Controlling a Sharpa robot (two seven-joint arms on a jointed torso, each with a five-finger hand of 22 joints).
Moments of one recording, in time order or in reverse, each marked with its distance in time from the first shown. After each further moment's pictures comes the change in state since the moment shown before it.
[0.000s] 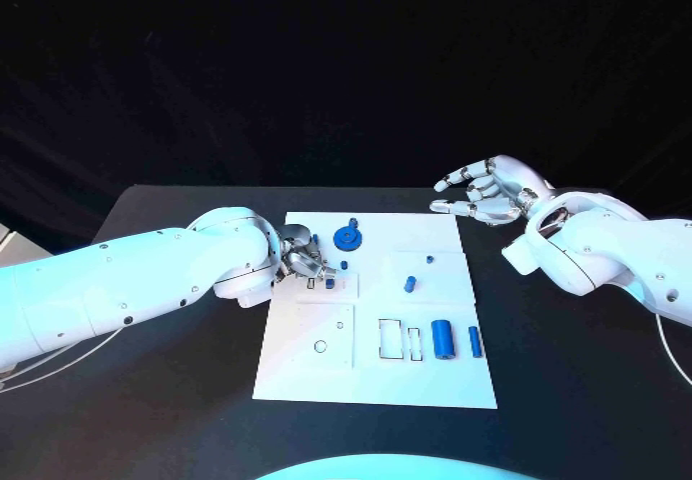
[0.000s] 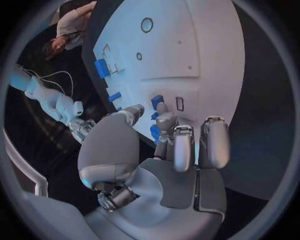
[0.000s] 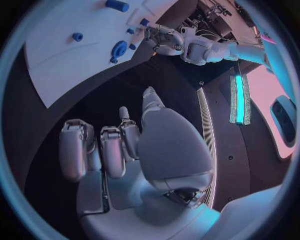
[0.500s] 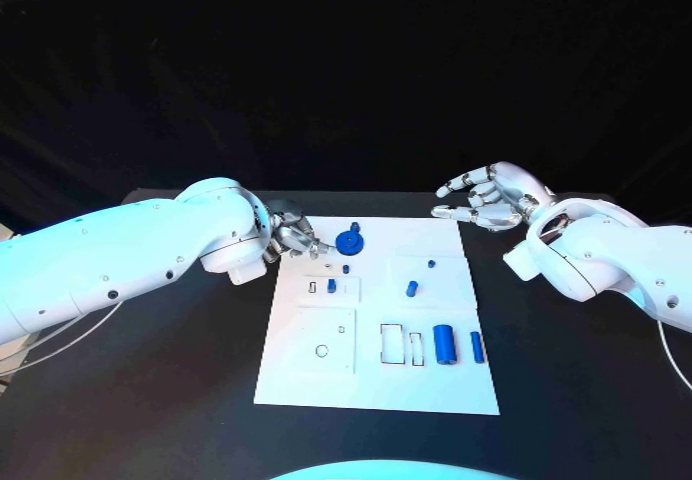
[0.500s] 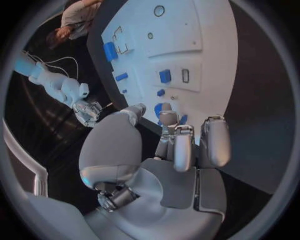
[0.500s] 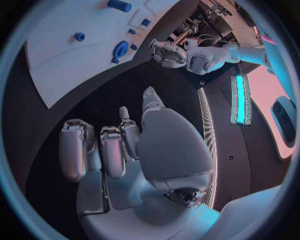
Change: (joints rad) left arm 0.059 -0.024 0.046 -0.025 0.067 0.025 -0.003; left_hand 0.049 0.022 -0.026 0.002 0.000 -0.028 0.032 -0.101 -0.065 -0.027 0.021 -0.021 -0.044 -0.001 0.019 -0.006 0.000 0.000 -0.012 0.020 -0.008 -0.010; right arm -0.004 0.004 0.000 -0.008 0.000 0.000 -0.001; right_hand 0.000 0.000 -0.002 -0.002 0.000 0.000 0.000 0.000 -0.001 0.000 0.000 0.000 0.000 0.000 0.000 0.000 0.000 0.000 0.000 0.000 0.000 0.000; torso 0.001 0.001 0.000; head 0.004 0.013
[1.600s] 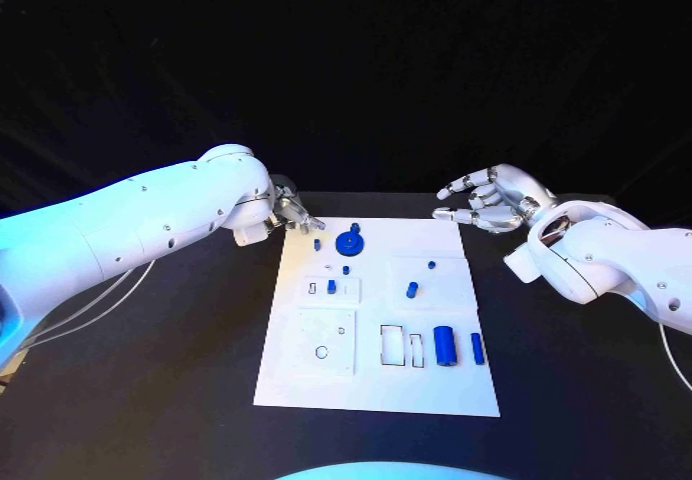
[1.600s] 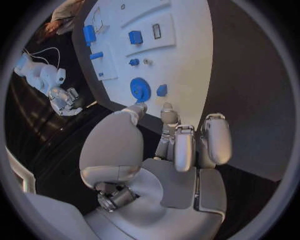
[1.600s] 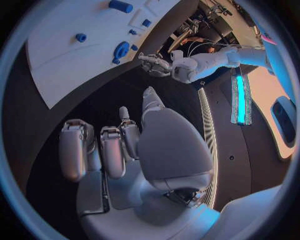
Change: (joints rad) left arm 0.055 0.220 -0.015 -0.426 -0.016 0.160 0.028; left_hand 0.020 0.000 -0.016 0.000 -0.004 0.000 0.007 -0.048 -0.034 -0.016 0.016 -0.017 -0.031 0.000 0.014 -0.012 0.000 0.000 -0.010 0.010 -0.013 -0.019; right arm 0.000 0.000 0.000 0.002 -0.001 0.000 -0.001; right_hand 0.000 0.000 0.000 0.000 0.000 0.000 0.000 0.000 0.000 0.000 0.000 0.000 0.000 0.000 0.000 0.000 0.000 0.000 0.000 0.000 0.000 0.001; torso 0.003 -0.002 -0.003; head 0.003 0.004
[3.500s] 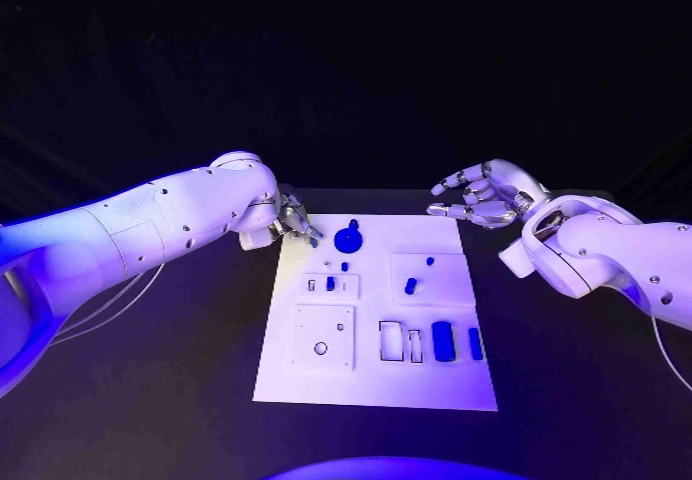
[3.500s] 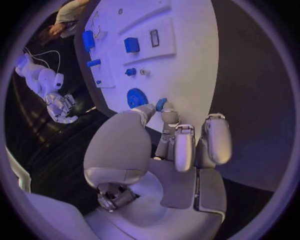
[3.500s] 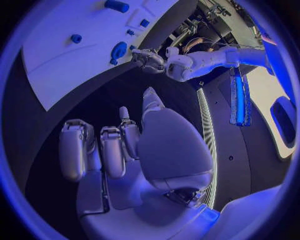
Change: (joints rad) left arm -0.019 0.067 -0.035 -0.104 0.034 0.063 0.048; left_hand 0.165 0.075 0.060 -0.013 -0.002 0.025 -0.004 -0.008 -0.014 -0.011 -0.004 0.004 -0.003 0.000 0.000 0.000 0.000 0.000 0.000 0.000 0.000 0.006; right arm 0.000 0.011 0.000 -0.001 -0.002 0.000 0.000; right_hand -0.004 0.004 0.000 0.000 0.000 0.000 0.000 0.000 -0.001 0.000 0.000 0.000 0.000 0.000 0.000 0.000 0.000 0.000 0.000 0.000 0.000 -0.001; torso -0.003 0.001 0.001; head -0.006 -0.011
